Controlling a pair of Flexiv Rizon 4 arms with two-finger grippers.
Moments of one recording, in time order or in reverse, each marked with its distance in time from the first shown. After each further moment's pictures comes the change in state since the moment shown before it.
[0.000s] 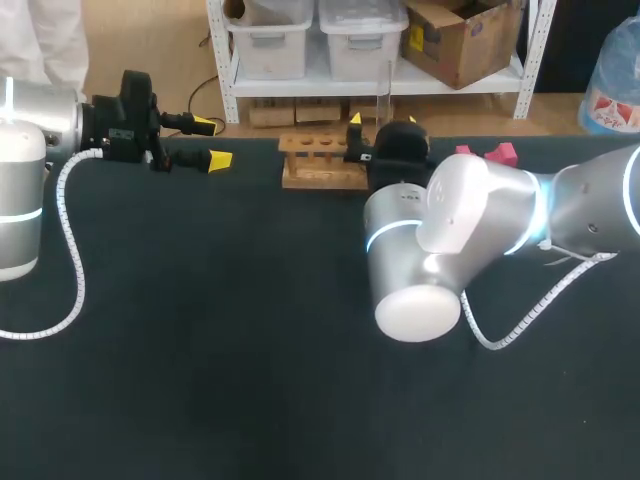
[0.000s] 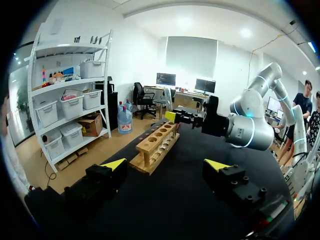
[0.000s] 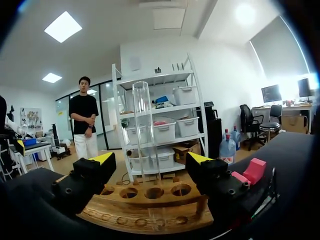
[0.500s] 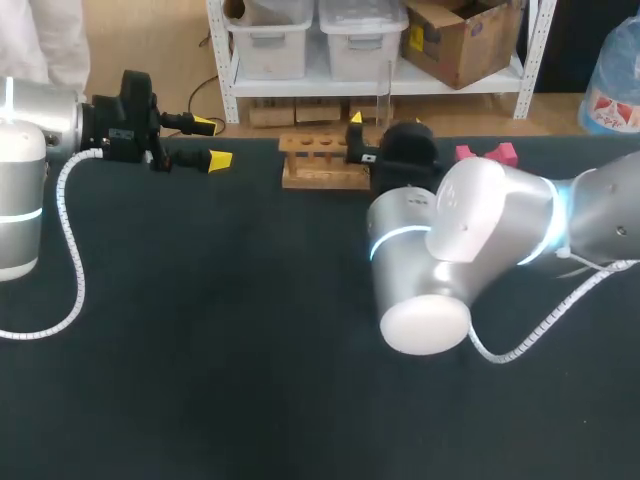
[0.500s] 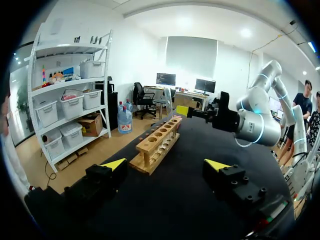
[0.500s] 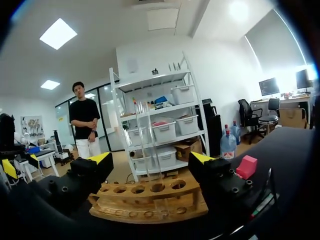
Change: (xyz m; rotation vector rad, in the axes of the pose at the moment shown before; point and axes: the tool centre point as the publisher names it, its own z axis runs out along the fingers) left arm 0.000 0.000 0.000 0.000 0.000 0.000; right arm -0.020 0.004 -0.036 -0.002 0.021 0.069
